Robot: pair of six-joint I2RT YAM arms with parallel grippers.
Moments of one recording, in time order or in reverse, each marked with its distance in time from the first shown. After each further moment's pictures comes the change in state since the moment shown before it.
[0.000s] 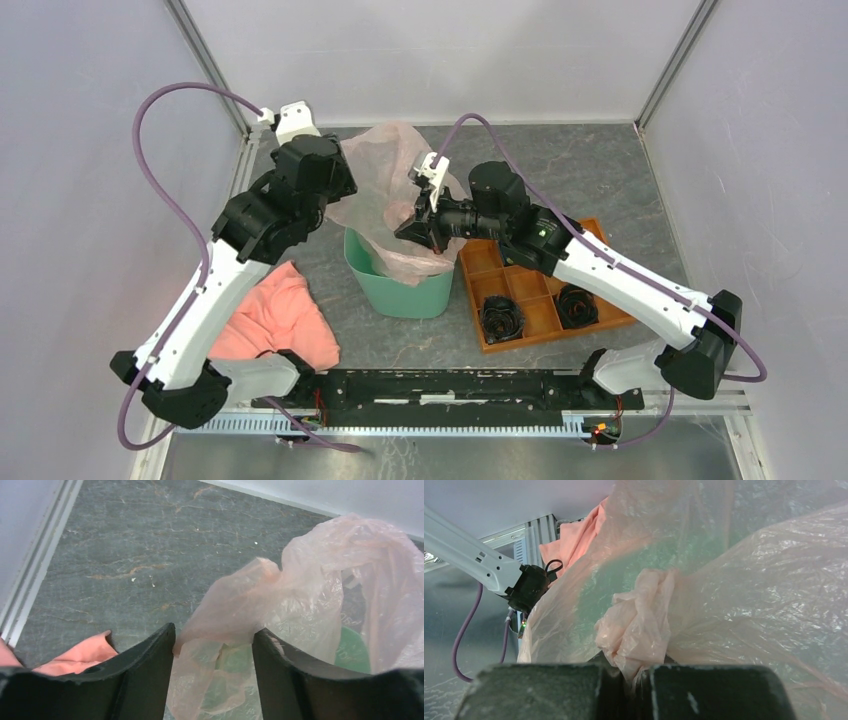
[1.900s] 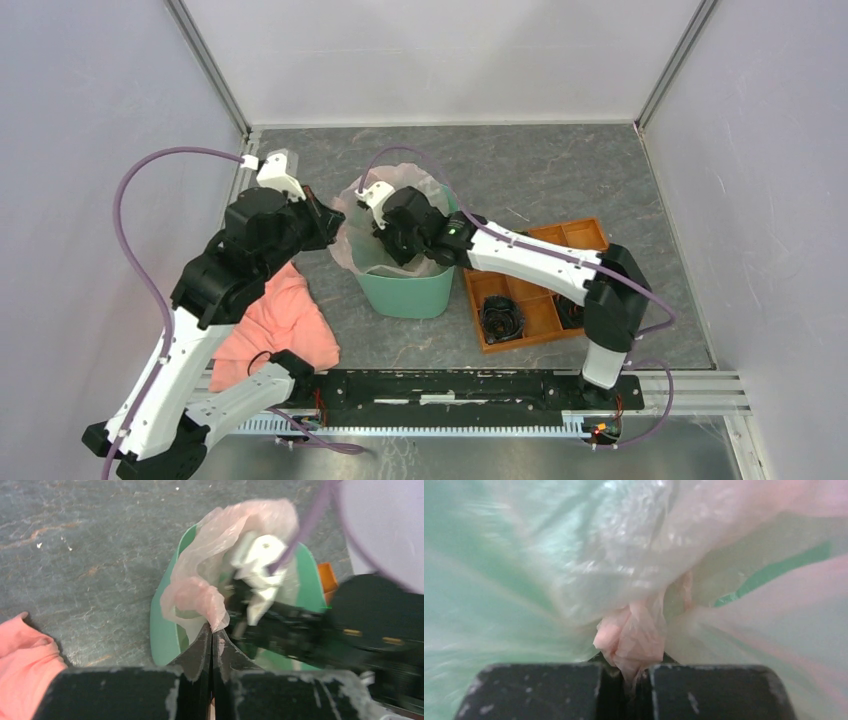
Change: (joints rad) left arm 0.083 -0.356 -0.289 0.092 0.458 0.011; right arm 0.119 0.443 0.177 -0.167 0.489 0.054
